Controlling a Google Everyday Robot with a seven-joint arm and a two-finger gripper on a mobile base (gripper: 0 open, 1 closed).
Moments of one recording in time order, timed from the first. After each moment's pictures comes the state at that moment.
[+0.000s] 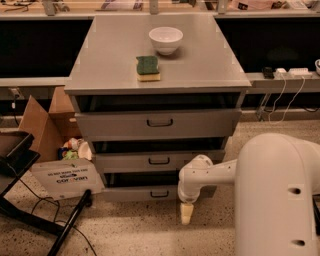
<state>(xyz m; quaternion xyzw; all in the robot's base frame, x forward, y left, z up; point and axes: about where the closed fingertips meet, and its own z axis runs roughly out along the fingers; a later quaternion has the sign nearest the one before) 0.535 -0.106 0.320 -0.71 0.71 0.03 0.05</state>
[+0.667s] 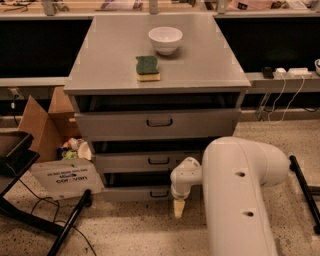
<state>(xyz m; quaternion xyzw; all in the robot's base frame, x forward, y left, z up) 0.591 -0.088 0.239 -0.70 0.72 0.01 0.05</state>
